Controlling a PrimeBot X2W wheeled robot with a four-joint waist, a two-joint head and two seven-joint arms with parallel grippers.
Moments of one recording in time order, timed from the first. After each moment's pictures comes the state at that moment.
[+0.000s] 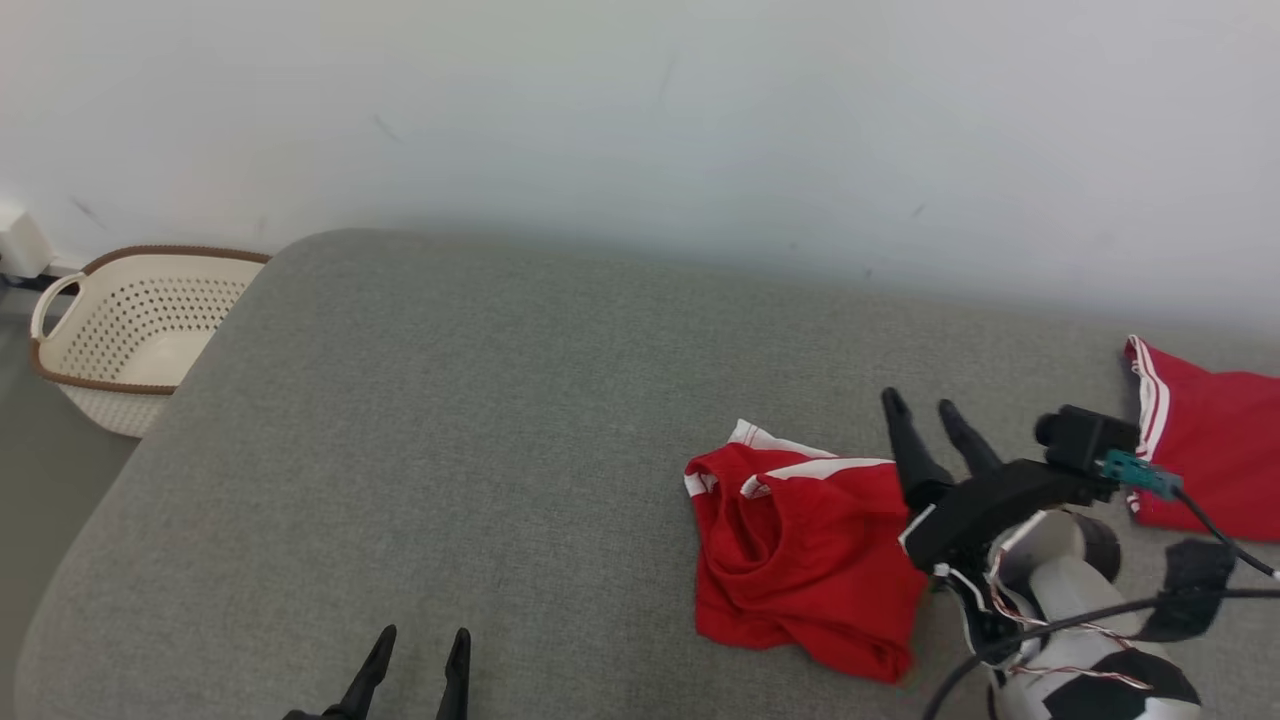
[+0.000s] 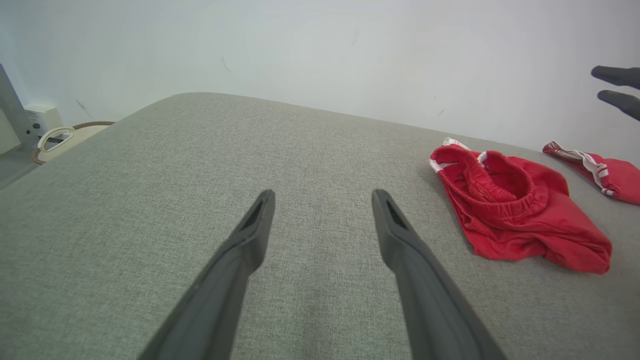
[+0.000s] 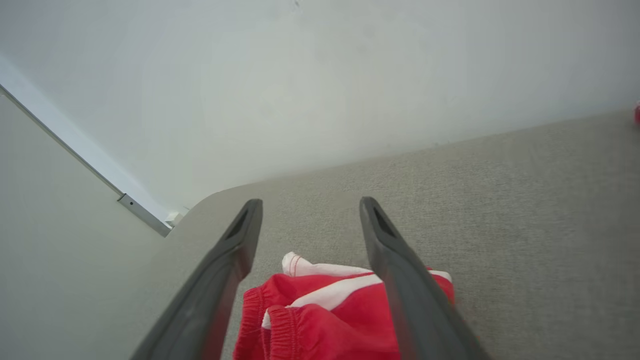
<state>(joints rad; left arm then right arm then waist) -0.08 0.21 -0.40 0.12 -0.40 0.17 -0.25 -0.52 -0.17 0.35 0.60 0.65 0.13 -0.08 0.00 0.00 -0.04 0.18</state>
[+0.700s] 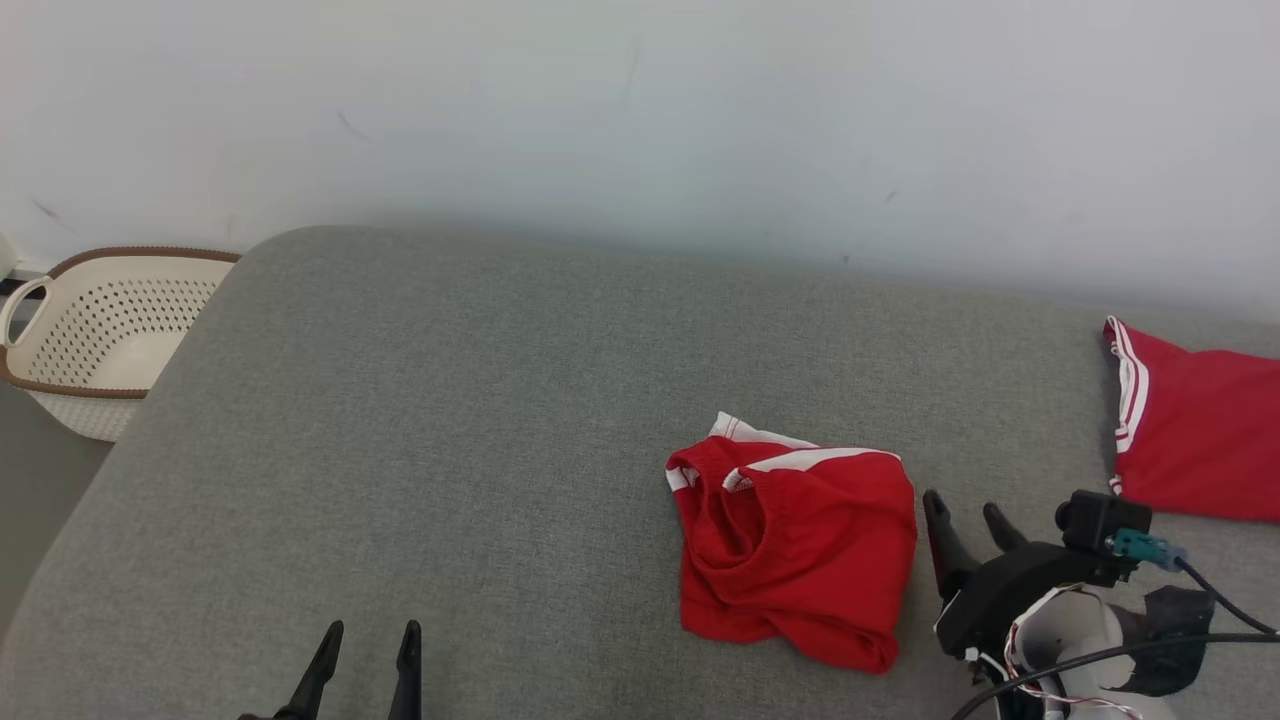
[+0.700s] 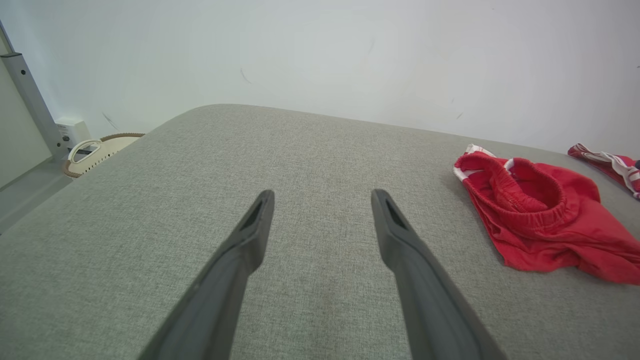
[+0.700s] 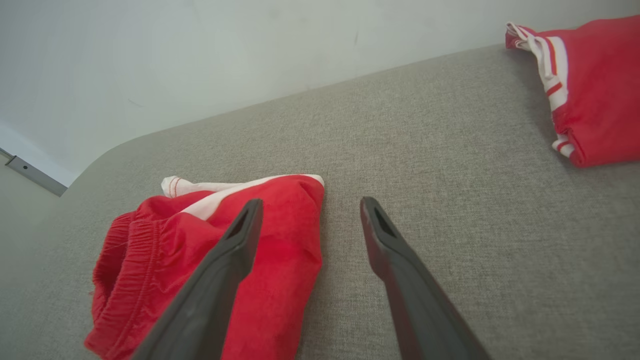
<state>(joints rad) -0.05 0.25 -0.35 0.07 -0.39 0.21 -0.26 -0.40 -0.15 0.16 0.63 0.42 0.13 -0.02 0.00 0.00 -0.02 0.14</state>
